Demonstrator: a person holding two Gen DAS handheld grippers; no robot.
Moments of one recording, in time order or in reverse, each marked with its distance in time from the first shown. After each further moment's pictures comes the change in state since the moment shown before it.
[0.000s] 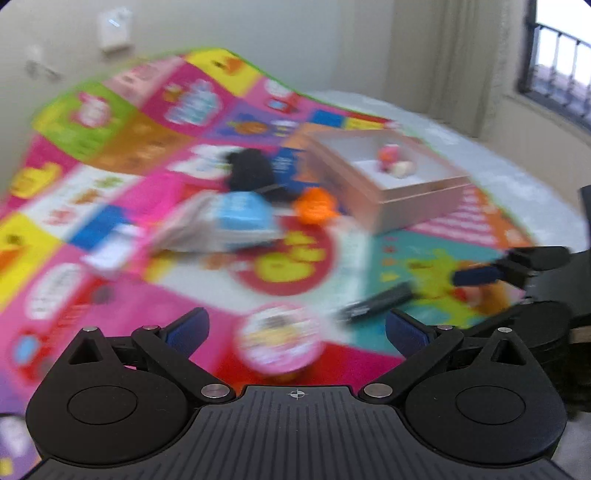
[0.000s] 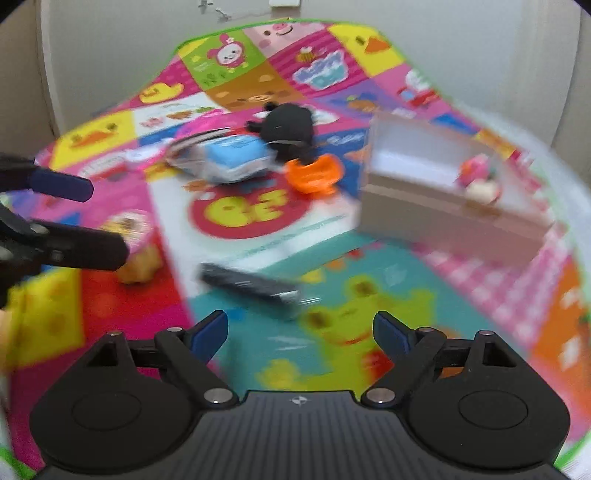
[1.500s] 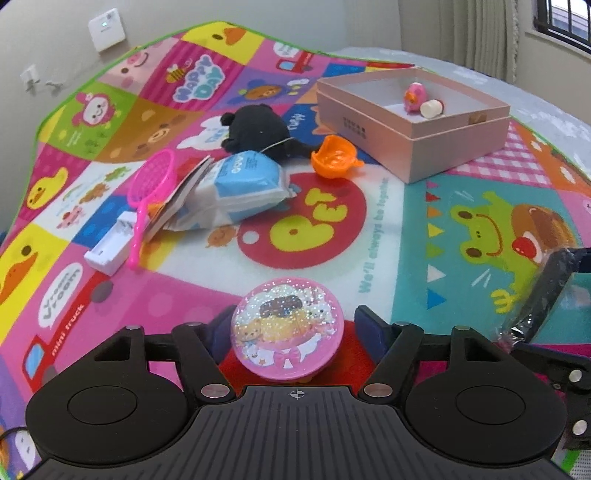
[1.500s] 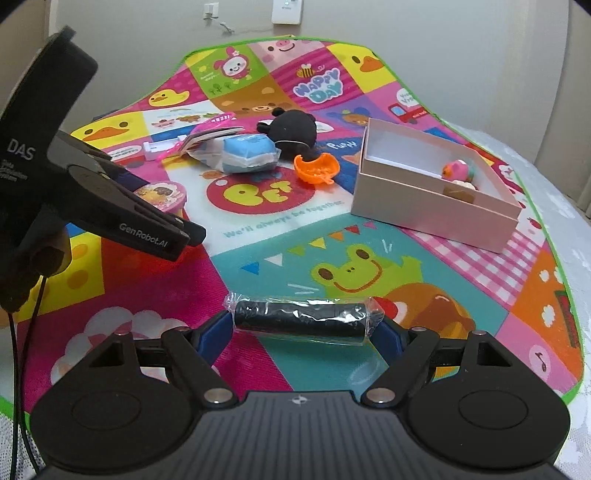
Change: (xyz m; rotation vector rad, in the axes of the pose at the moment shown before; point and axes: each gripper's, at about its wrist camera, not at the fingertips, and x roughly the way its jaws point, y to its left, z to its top) left arm 0.062 -0.025 0.000 0.103 0.114 0.096; right arm -0.038 0.013 -0.044 -0.075 -0.081 -0.080
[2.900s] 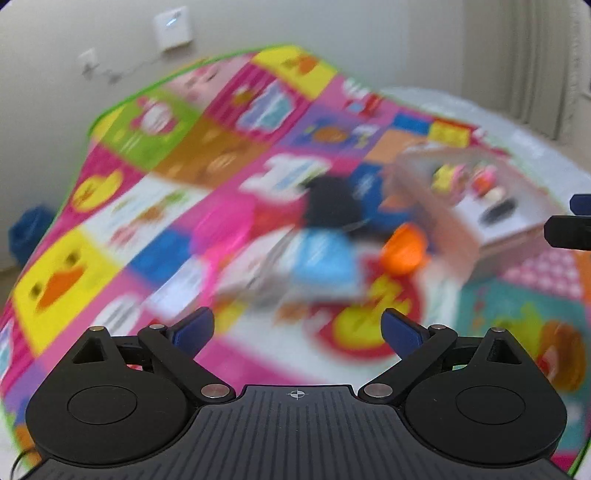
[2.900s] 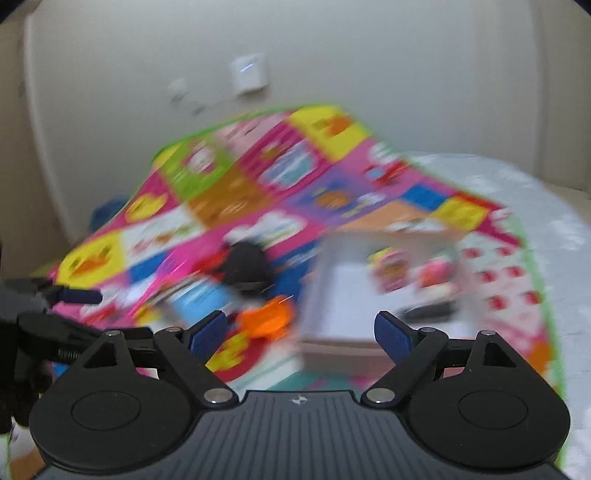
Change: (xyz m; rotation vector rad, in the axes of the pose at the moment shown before) left arm -0.019 0.054 0.047 -0.182 -0.026 0.123; right arm 0.013 -0.083 0.123 0.135 -0.121 0.139
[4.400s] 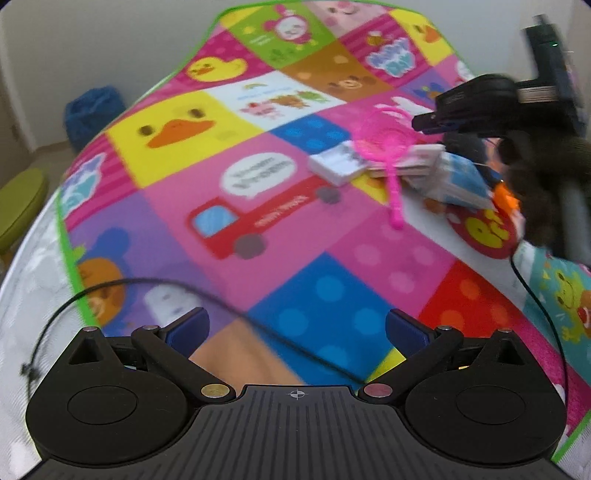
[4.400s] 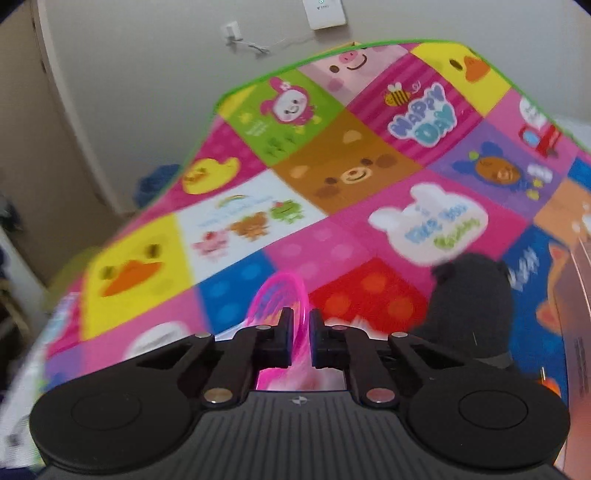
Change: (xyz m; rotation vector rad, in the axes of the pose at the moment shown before) left arm -0.044 0.115 -0.086 -0.268 0.145 0.011; right arm 0.188 0.135 0.065 0.084 0.145 0.206
